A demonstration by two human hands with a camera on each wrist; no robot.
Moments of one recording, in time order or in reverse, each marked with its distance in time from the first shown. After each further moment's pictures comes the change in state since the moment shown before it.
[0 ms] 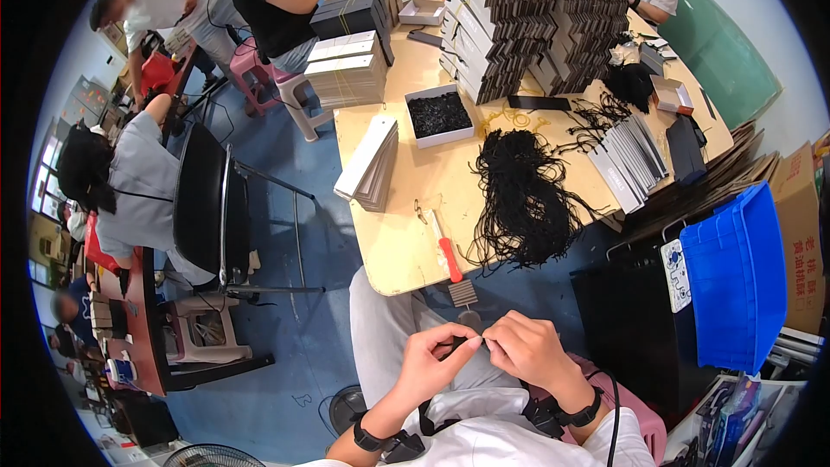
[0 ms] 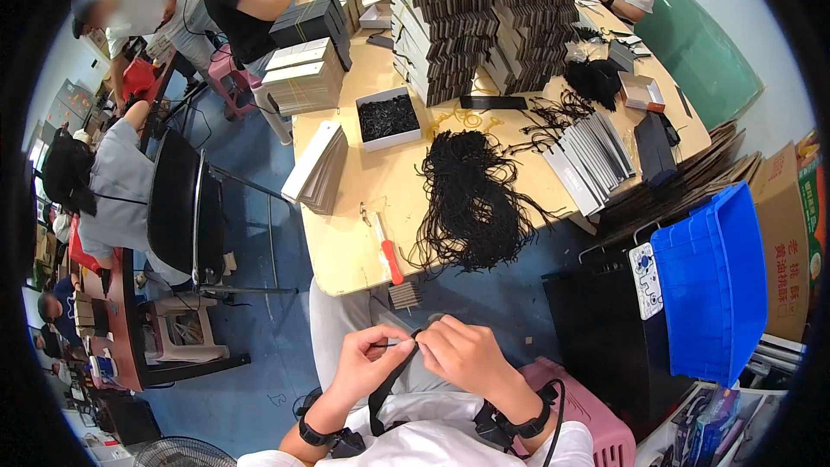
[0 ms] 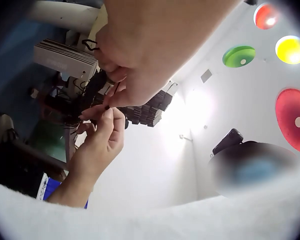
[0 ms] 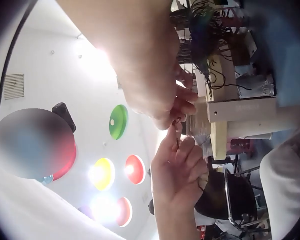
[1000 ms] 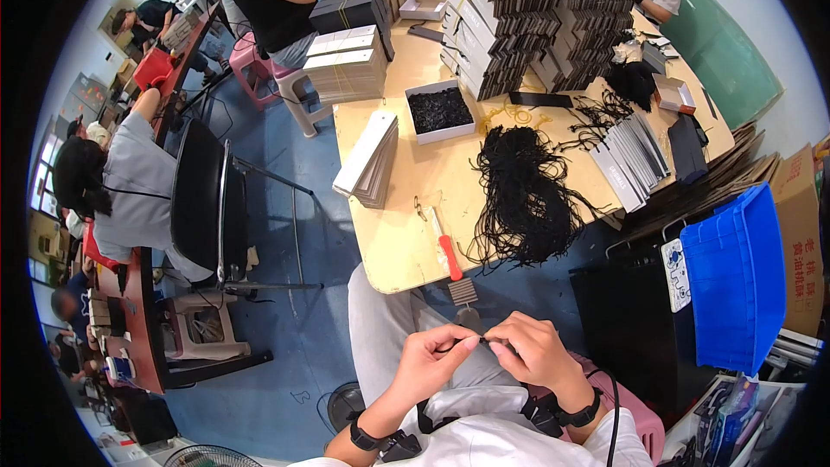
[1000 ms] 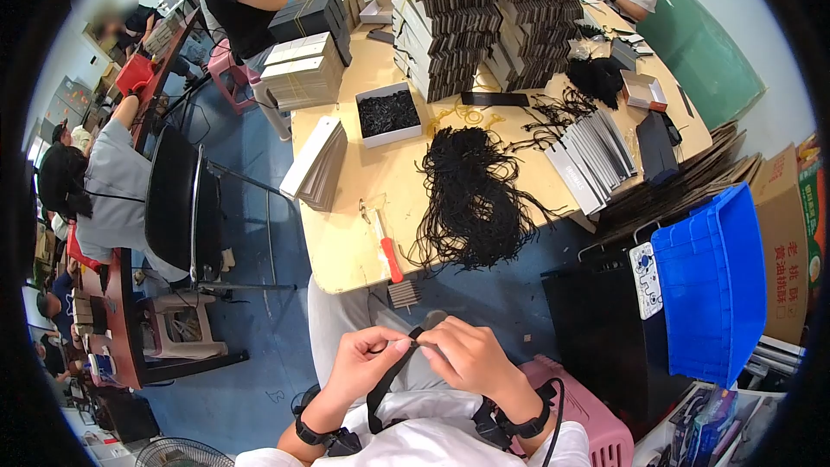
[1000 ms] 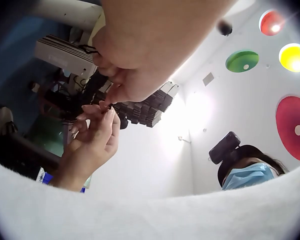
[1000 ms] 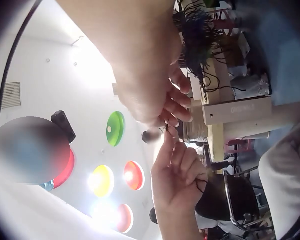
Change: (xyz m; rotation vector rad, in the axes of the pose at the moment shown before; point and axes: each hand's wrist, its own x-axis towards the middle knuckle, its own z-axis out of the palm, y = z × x) left_hand -0.002 -0.011 -0.005 -0.069 -0.067 -0.045; right_hand -0.002 0.000 -0.002 0.249 0.042 0.064
